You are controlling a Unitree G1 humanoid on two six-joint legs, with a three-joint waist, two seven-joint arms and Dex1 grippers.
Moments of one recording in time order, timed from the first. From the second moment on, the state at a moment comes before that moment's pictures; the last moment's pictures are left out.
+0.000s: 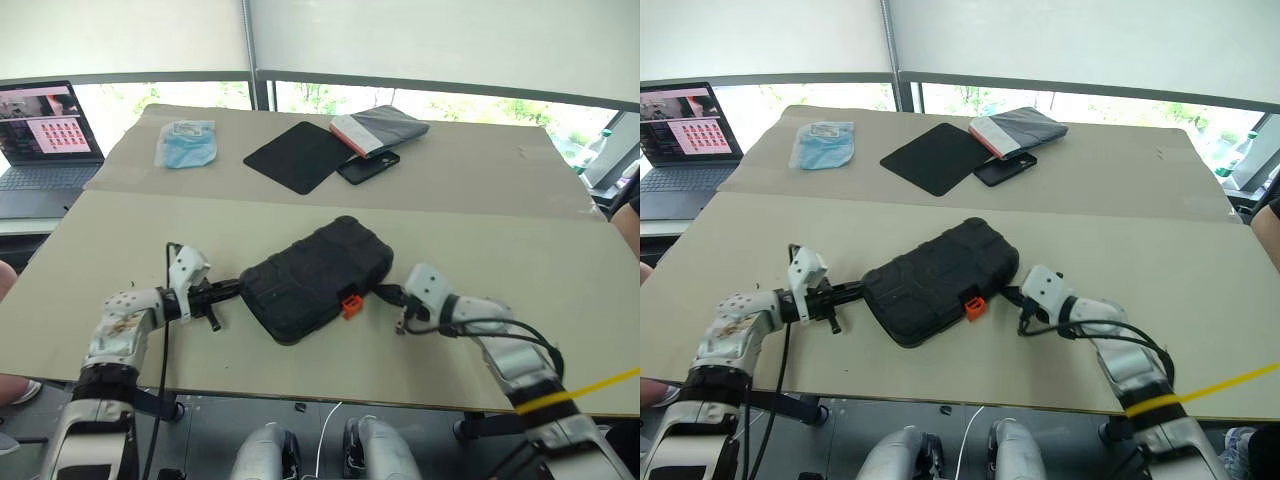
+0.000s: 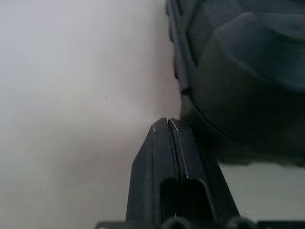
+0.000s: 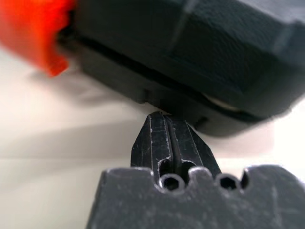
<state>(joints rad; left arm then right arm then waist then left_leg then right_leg) -0.38 0.60 0.10 0.40 -0.31 0.18 -1.13 -0.38 -0.53 0.22 0.20 0.07 0.00 0.72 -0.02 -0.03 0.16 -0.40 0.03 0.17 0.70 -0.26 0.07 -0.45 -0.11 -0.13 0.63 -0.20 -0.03</state>
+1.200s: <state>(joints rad) -0.73 0.45 -0.21 0.38 -0.21 0.27 -1.22 -0.15 -0.51 0.15 -0.23 0.20 0.28 0.74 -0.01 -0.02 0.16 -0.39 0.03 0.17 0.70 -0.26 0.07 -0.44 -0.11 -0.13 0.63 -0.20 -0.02</state>
